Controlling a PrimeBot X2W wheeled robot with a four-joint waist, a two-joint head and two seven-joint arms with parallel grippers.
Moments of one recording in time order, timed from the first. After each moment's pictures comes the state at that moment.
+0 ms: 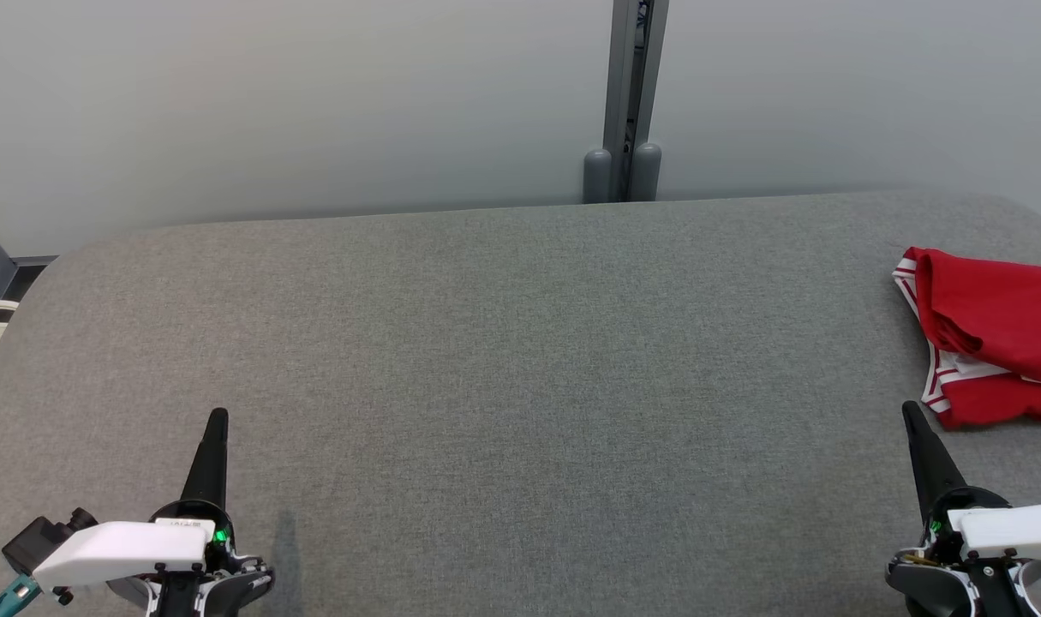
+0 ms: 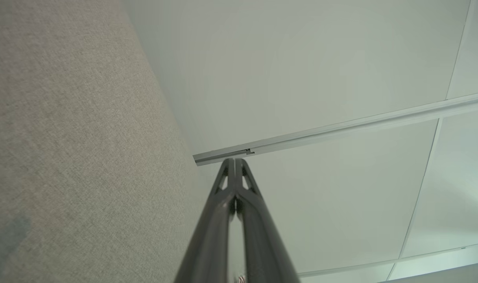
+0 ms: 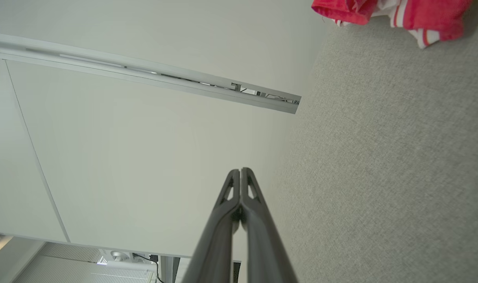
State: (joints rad) left arm -0.07 0.05 0.07 0.25 -1.43 -0.09 0.07; right arm -0.08 -0.05 -0.08 0.25 1.43 0.13 0.06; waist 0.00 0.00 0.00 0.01
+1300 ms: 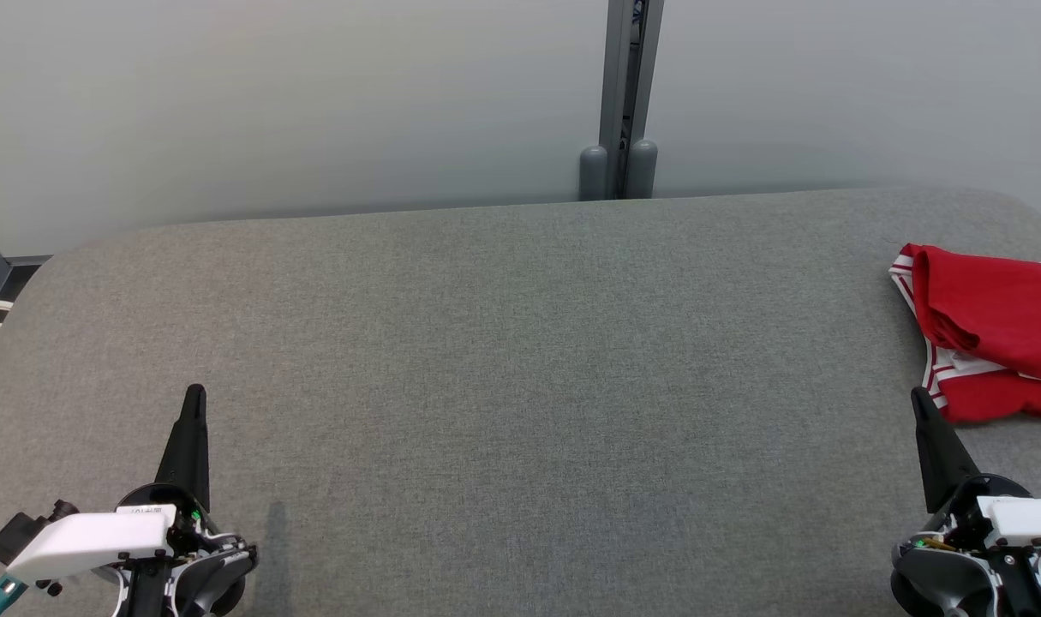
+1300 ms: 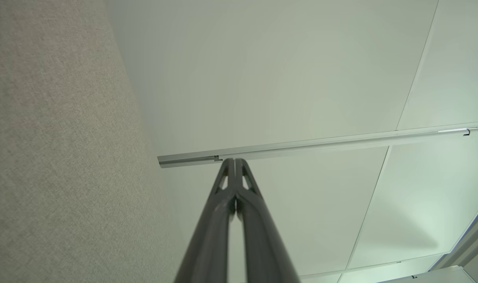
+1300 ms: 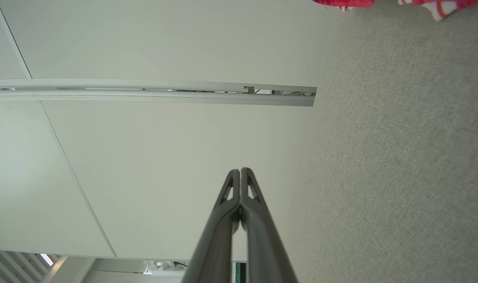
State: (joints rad) left arm -0.10 0.05 0.11 0.25 -1.61 -0.13 0.11; right arm -0.10 -0.05 -0.11 0.25 1.62 0.13 0.11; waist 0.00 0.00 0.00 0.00
